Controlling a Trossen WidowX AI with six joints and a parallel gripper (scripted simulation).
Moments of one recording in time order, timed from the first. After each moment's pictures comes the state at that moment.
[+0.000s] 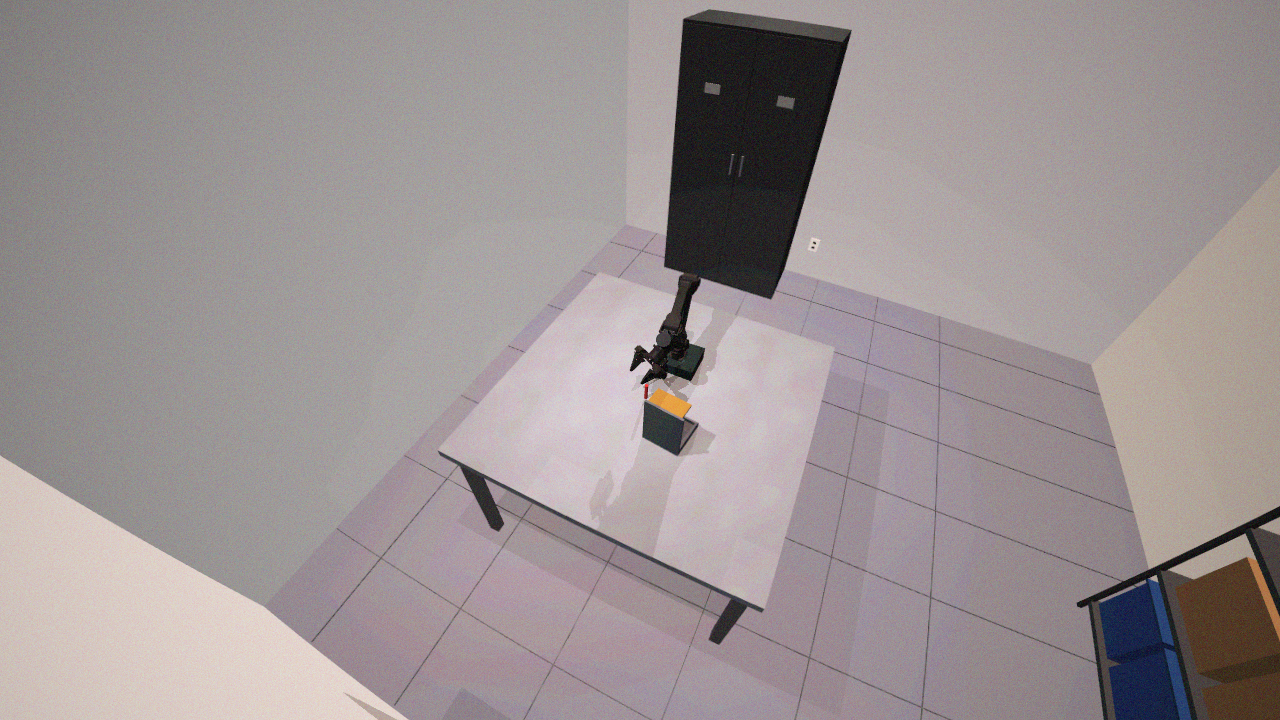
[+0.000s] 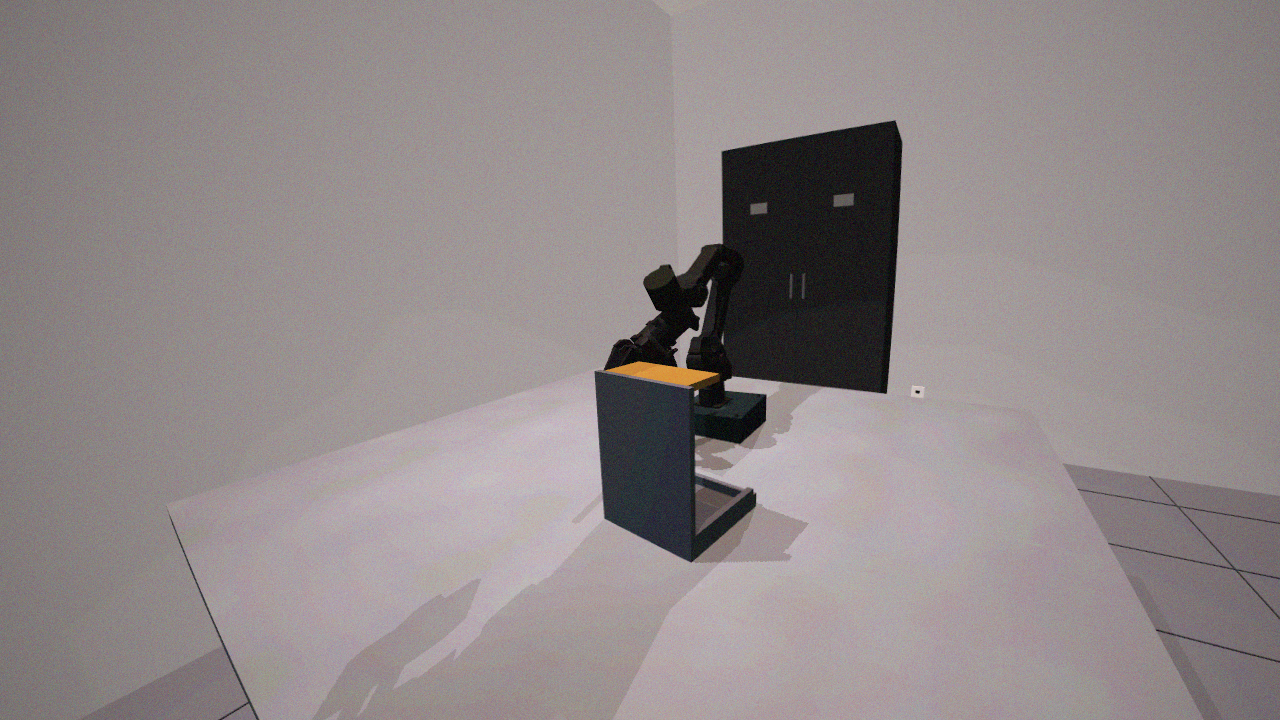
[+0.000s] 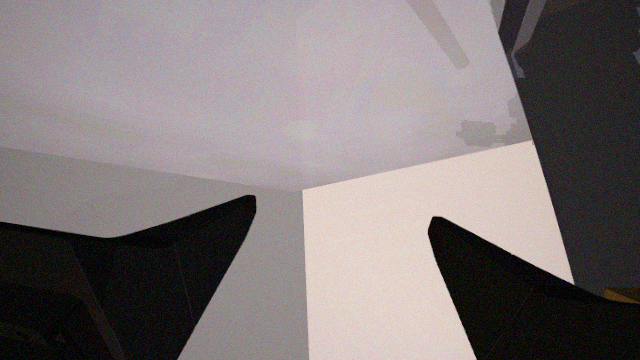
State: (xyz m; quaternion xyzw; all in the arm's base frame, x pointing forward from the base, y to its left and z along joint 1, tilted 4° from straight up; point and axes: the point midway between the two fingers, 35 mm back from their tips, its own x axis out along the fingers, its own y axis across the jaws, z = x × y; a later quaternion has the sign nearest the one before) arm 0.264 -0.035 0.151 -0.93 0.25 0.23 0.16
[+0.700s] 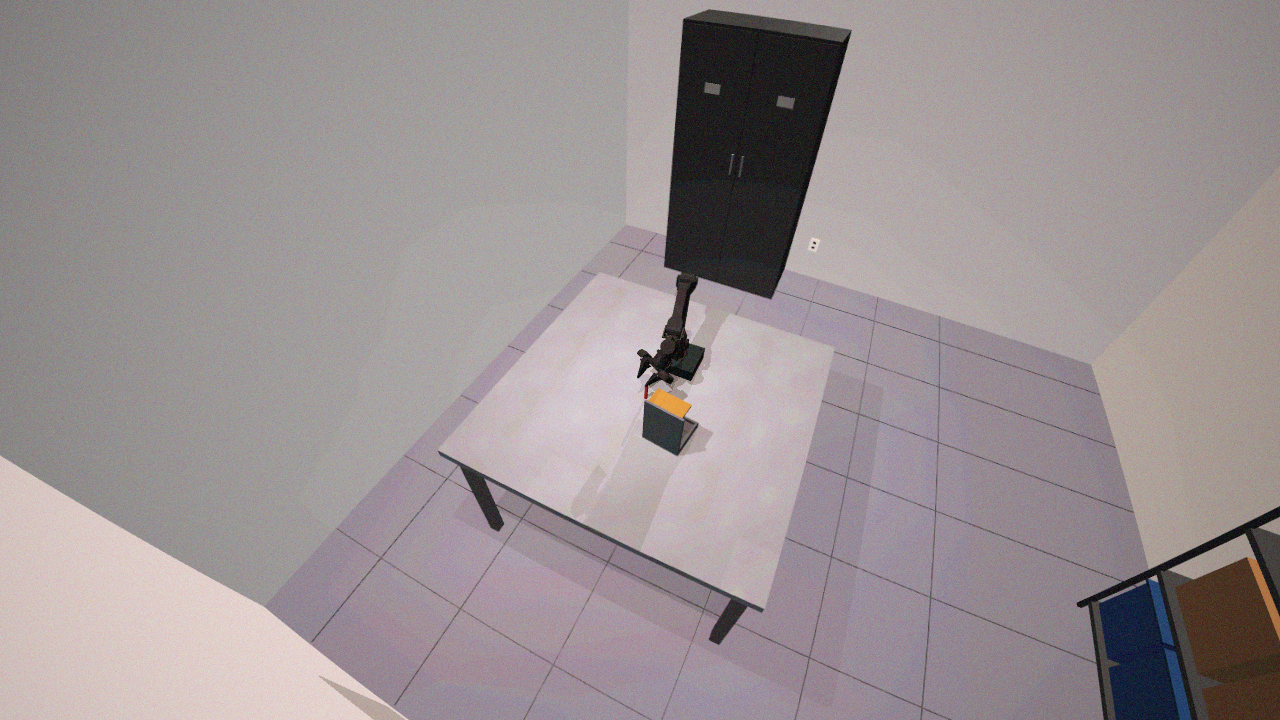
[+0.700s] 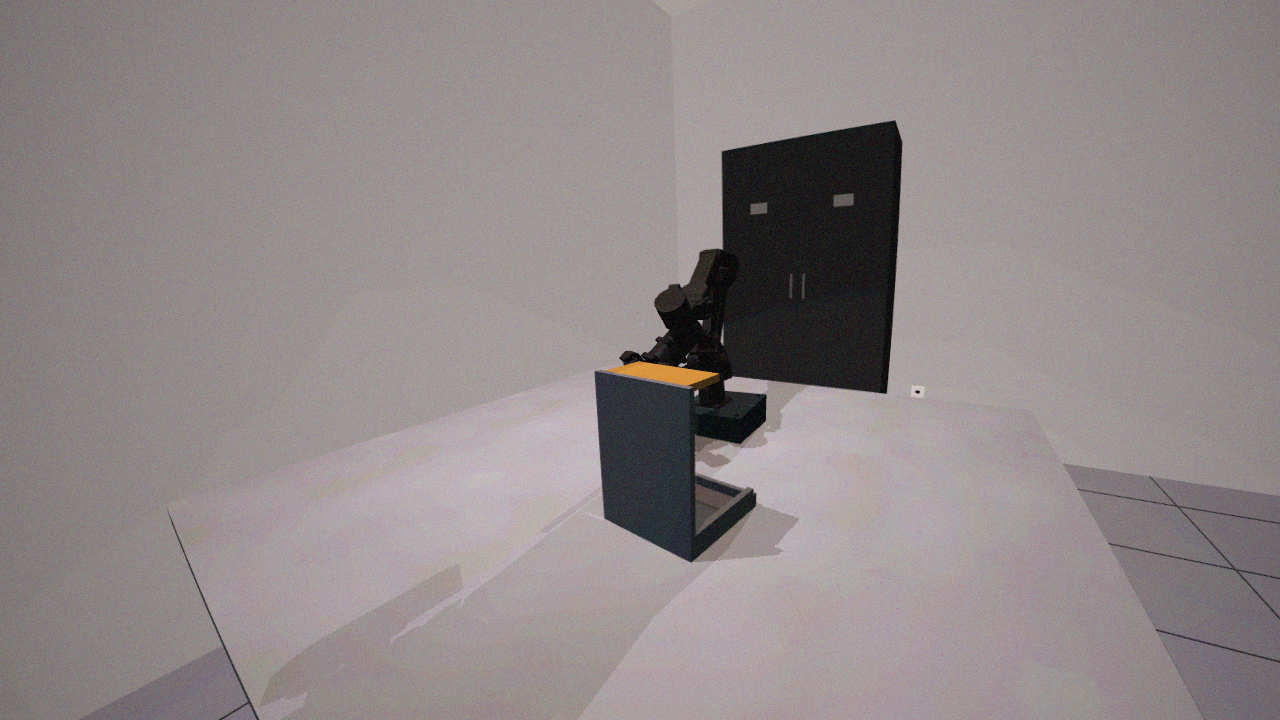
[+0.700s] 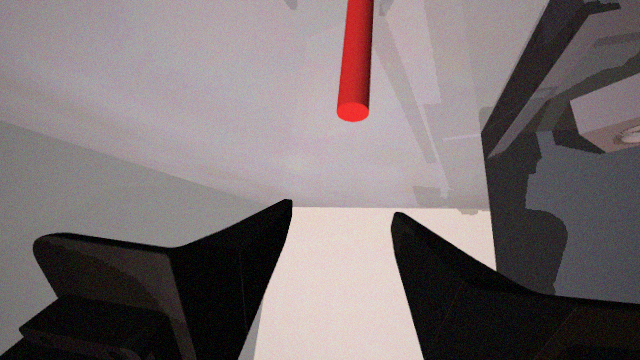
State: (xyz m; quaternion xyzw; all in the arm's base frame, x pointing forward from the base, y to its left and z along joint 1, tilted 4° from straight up) arm 0.245 -0.023 0.108 -0.93 0.21 0.29 0.07
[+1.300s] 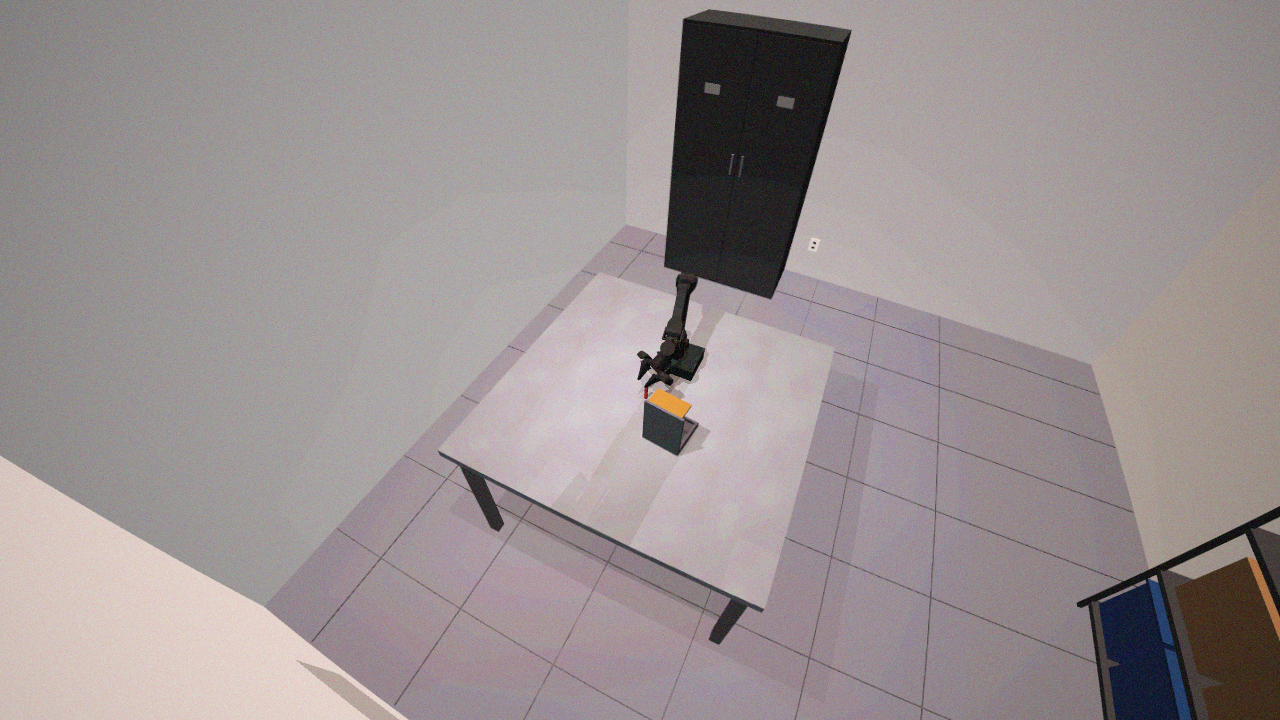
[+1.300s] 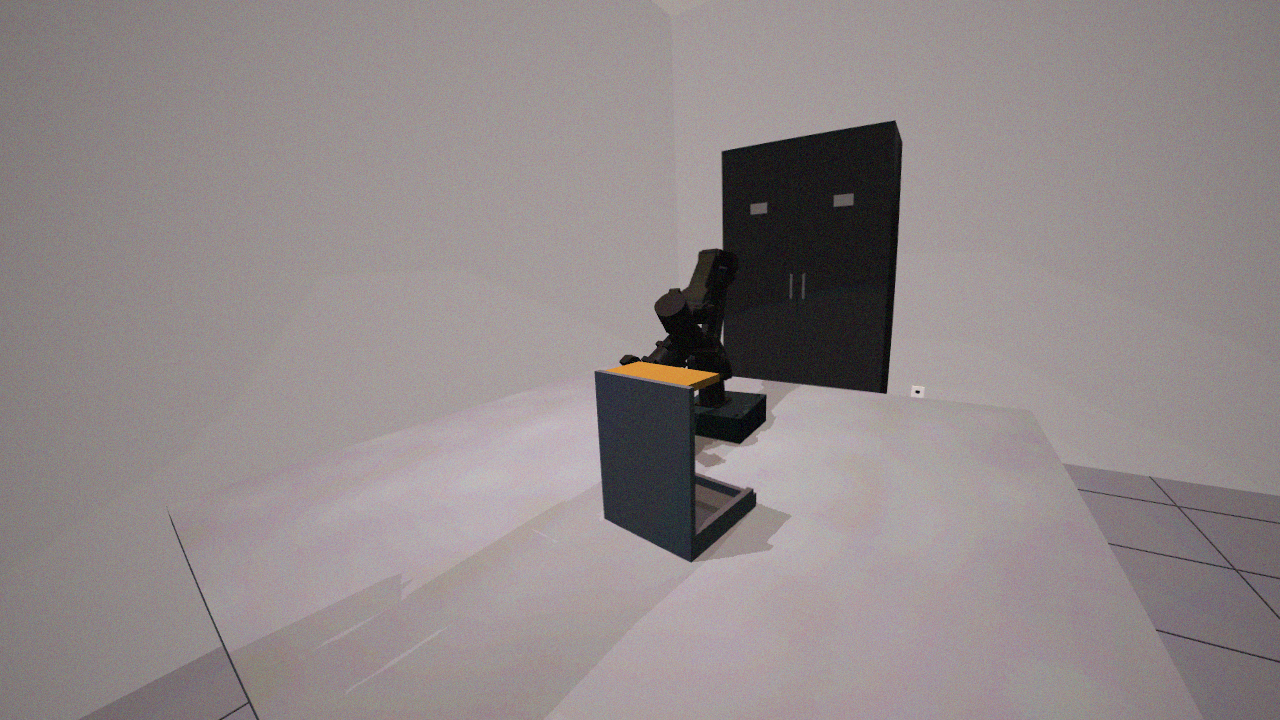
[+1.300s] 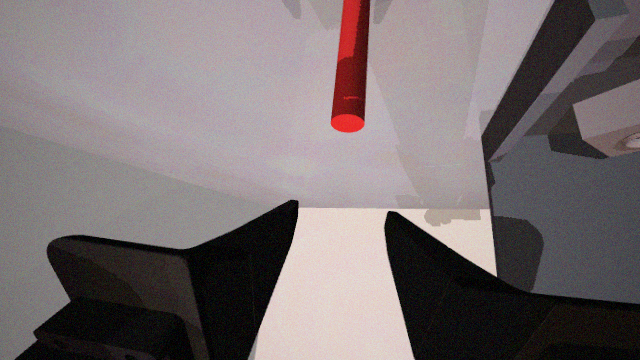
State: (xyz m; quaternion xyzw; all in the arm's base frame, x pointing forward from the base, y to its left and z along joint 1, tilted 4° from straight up) arm 0.248 -0.022 0.101 -0.93 0.21 0.29 0.07
